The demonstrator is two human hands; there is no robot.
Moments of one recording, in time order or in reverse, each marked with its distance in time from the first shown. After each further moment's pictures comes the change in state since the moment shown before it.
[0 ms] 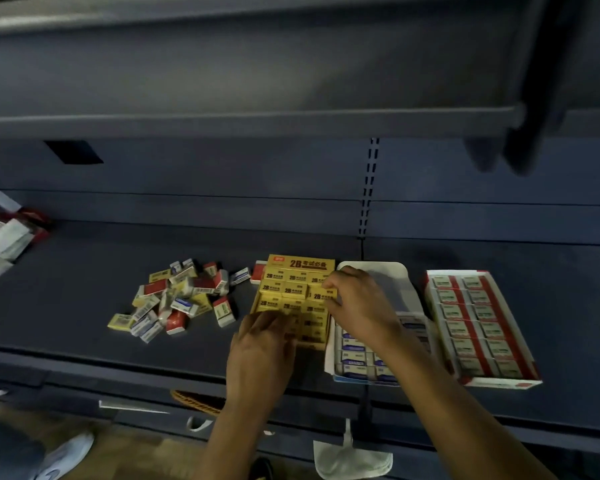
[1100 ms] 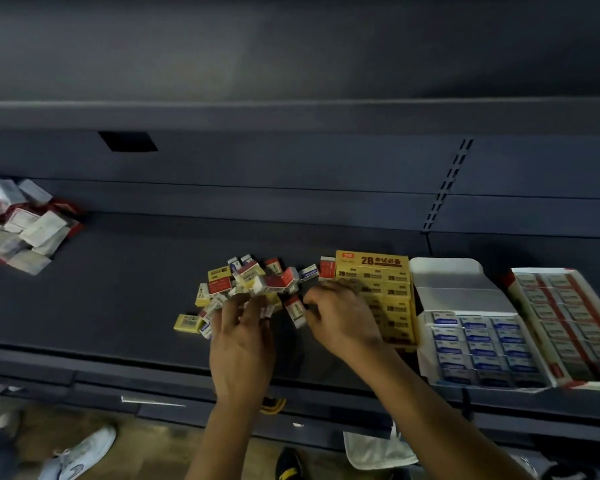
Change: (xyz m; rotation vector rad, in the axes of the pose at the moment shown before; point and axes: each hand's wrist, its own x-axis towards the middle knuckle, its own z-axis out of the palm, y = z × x) left_hand 0.001 -0.136 -0.030 -0.021 0.242 -0.181; right_hand 0.040 -0.130 0.076 -0.053 -0.073 0.023
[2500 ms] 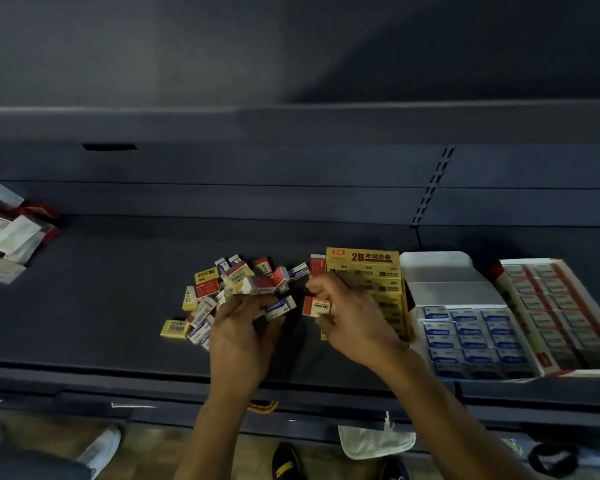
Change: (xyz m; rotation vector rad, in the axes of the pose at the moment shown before) left_hand 0.016 0.001 -0.003 -0.328 -0.074 0.091; right_hand -0.017 0.015 -0.018 0.274 0.007 0.031
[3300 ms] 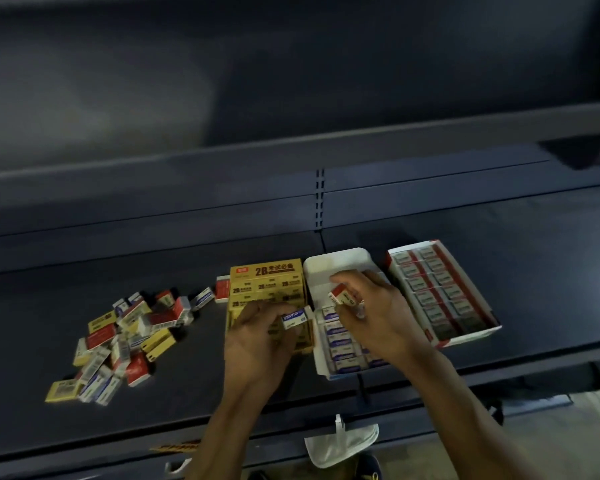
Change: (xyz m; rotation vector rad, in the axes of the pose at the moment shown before) left_hand 0.002 0.114 0.078 -0.165 -0.209 0.149; right_hand -0.073 0.097 -0.099 -0.099 0.266 0.191
